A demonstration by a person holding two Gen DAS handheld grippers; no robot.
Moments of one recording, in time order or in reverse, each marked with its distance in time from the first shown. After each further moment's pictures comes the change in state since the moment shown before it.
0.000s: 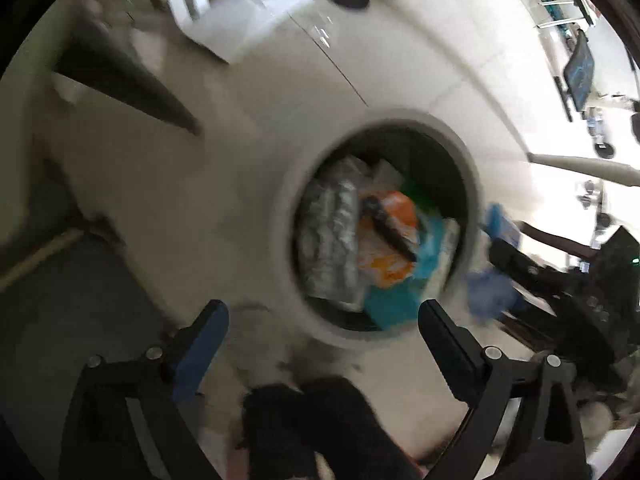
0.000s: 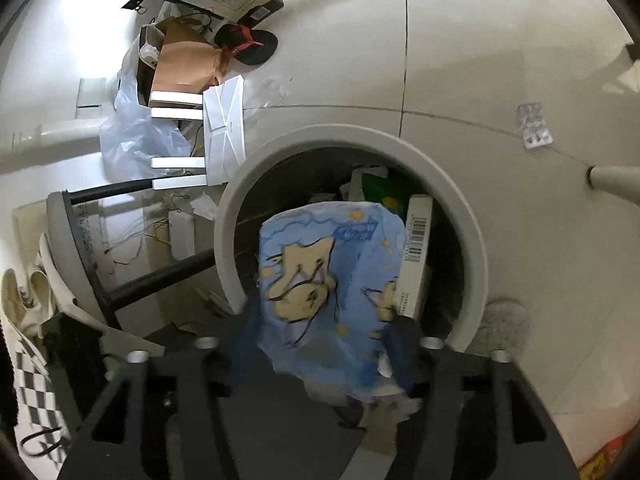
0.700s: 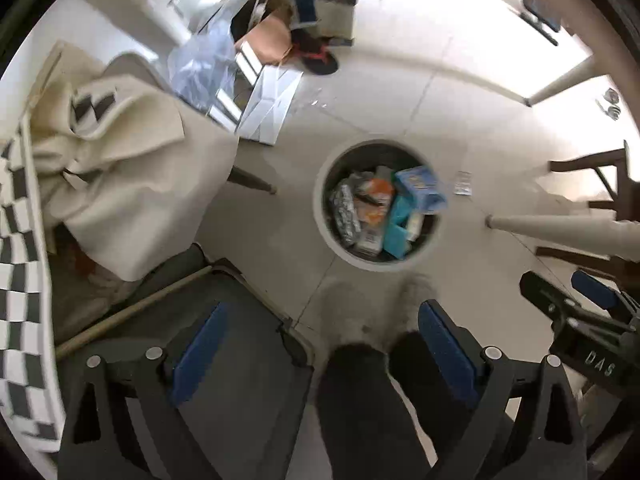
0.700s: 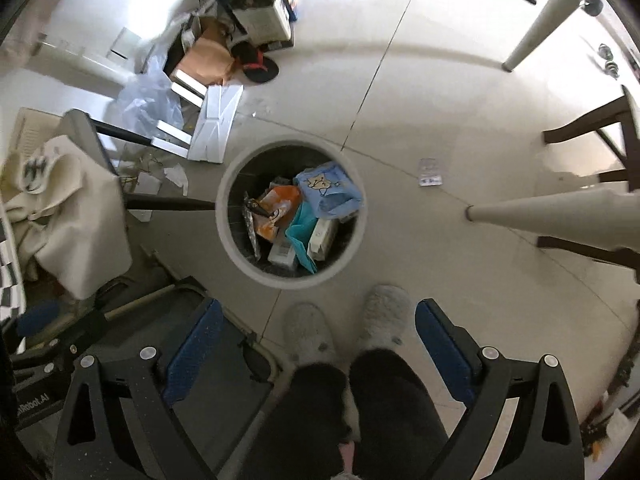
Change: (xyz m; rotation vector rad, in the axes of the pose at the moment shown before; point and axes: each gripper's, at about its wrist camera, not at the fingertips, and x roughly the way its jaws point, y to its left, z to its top) left arm -0.202 -0.114 -0.115 0.311 -0.127 0.330; right arm -0.220 0.071 -0.133 -0.214 -0.132 -0.329
